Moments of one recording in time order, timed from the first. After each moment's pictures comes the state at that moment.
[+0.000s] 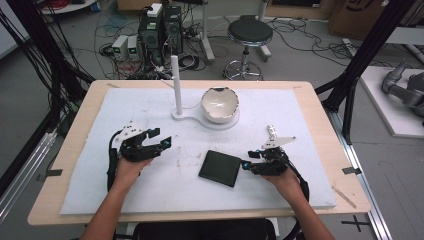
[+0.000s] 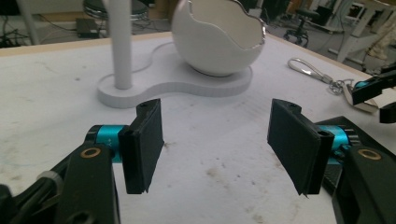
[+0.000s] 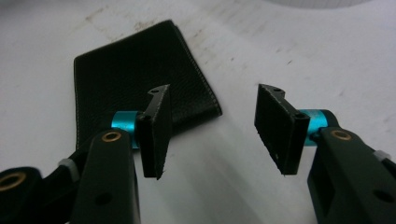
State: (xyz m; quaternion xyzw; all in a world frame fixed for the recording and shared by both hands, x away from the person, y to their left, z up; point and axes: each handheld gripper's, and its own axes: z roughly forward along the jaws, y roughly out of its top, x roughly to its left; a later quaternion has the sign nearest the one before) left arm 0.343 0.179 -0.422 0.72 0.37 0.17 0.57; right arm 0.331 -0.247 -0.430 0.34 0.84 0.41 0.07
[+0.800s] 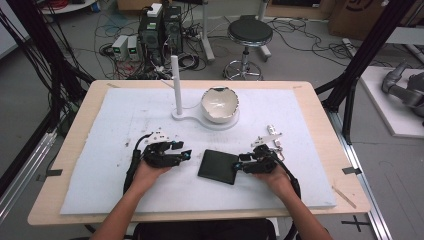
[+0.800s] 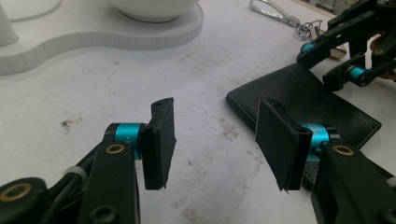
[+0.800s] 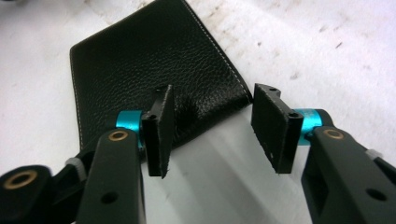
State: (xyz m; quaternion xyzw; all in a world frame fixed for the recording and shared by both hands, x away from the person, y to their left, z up) left arm 0.346 0.130 -0.439 0.78 0.34 0.10 0.51; right arm 0.349 -0.226 -0.443 0.35 0.85 0.39 0.02
